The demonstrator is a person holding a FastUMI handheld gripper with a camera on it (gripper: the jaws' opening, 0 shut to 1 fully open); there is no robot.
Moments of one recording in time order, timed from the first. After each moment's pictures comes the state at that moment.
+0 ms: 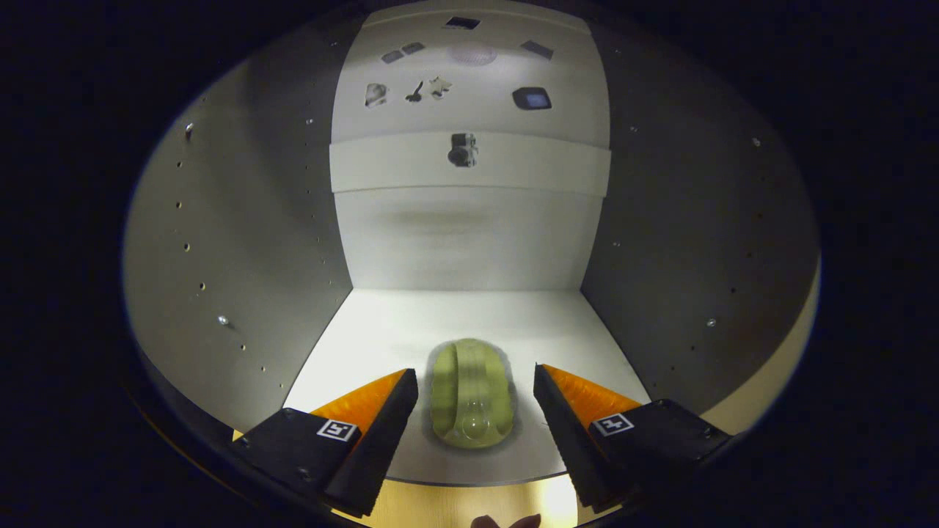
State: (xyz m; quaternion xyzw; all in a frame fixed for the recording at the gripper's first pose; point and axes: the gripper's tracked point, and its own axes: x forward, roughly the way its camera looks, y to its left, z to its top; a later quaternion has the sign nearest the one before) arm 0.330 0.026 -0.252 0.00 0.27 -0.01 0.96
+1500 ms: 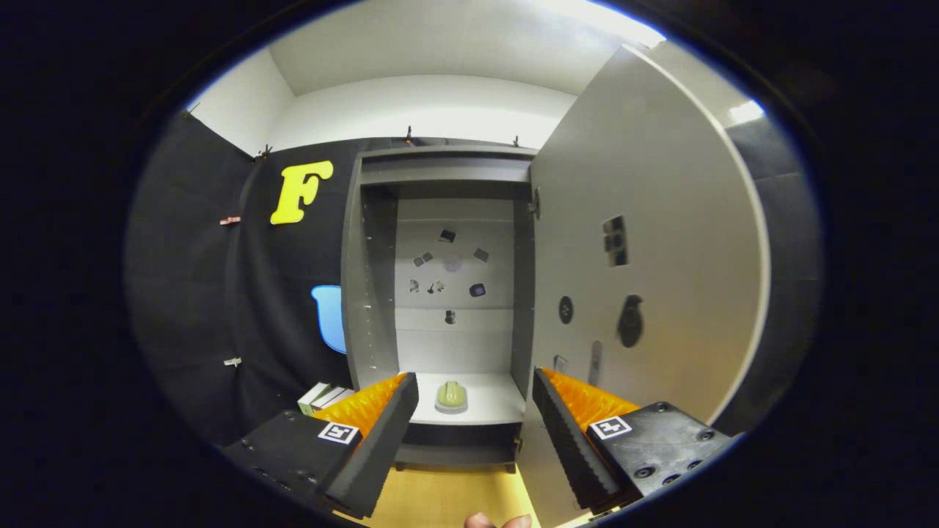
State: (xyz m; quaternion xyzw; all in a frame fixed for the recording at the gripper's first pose) arm -0.013 -0.027 0.010 0.01 0.02 -0.01 1.00
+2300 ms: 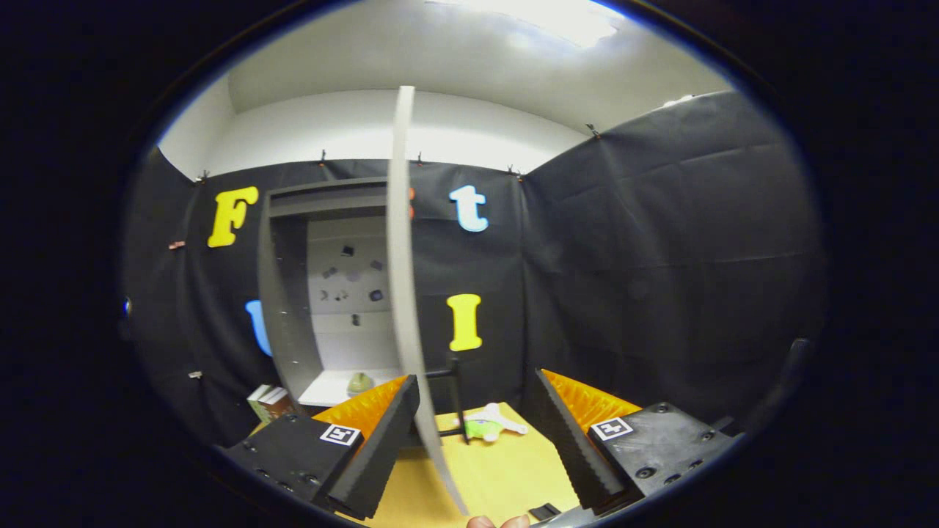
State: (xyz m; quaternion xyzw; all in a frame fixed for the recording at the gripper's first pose) arm -0.111 -0.236 0.013 0.03 0.01 -0.16 0.99
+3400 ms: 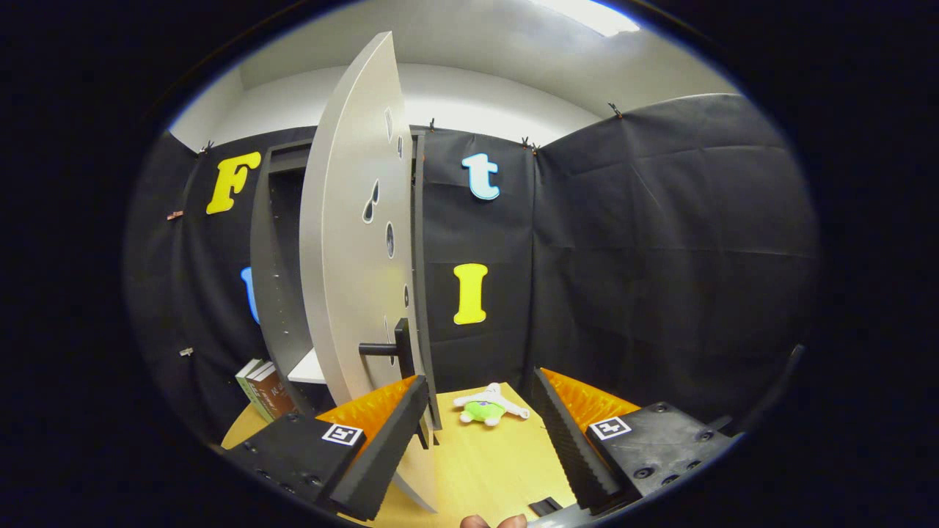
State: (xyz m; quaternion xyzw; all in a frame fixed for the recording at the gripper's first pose) arm -0.080 -0.188 -0.025 0.02 0.07 -0.12 0.99
